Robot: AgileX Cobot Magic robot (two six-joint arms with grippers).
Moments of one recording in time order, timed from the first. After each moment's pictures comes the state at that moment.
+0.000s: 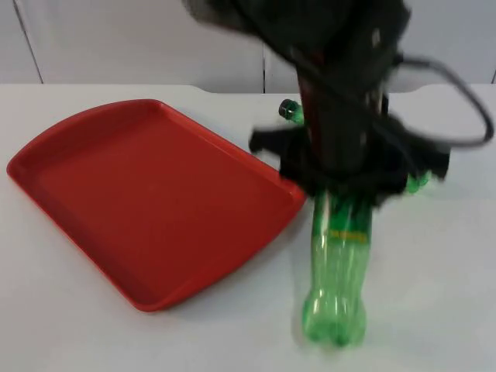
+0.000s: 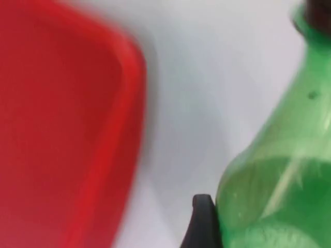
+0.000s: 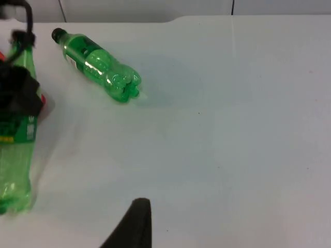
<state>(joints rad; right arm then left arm) 0.07 0.00 -0.52 -0.02 1.08 0.02 -0.86 2.10 -1.59 0.24 0.75 -0.69</state>
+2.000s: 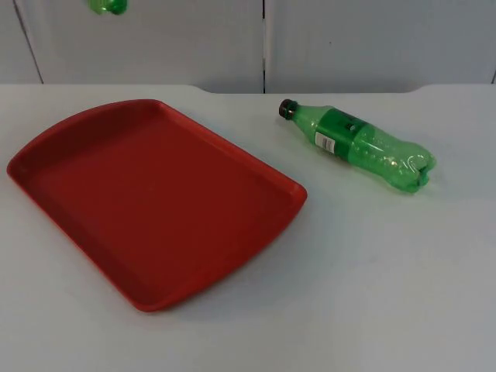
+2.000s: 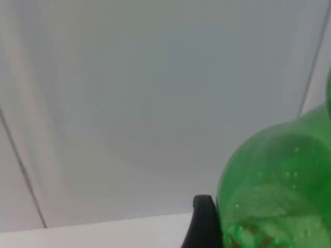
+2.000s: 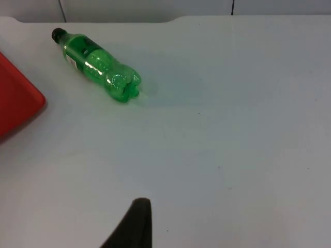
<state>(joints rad) 0.07 0.00 -0.52 -0.02 1.08 0.02 -0.15 1.50 -1.11 0.66 -0.04 -0.70</state>
